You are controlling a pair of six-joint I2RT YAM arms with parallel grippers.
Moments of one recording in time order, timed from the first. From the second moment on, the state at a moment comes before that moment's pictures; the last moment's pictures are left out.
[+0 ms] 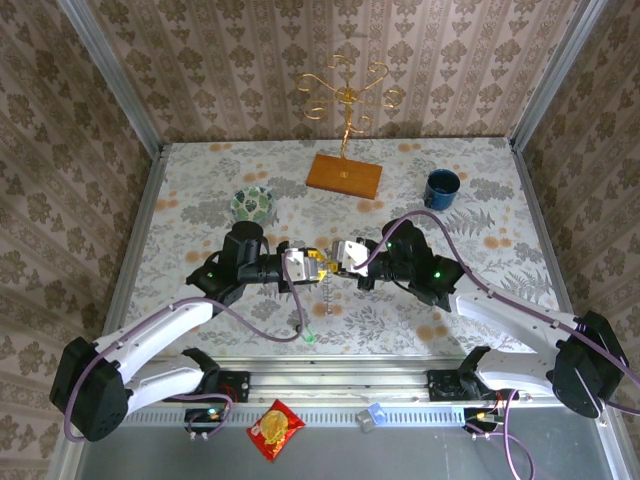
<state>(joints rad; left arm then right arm) -0.69 1.06 0.66 -0.02 0.67 0.73 0.73 1.18 0.77 -0.05 -0.41 -0.59</state>
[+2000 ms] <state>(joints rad) -0.70 1.10 0.57 0.12 0.73 0.61 0.73 1.18 0.72 -0.06 -0.44 -0.61</state>
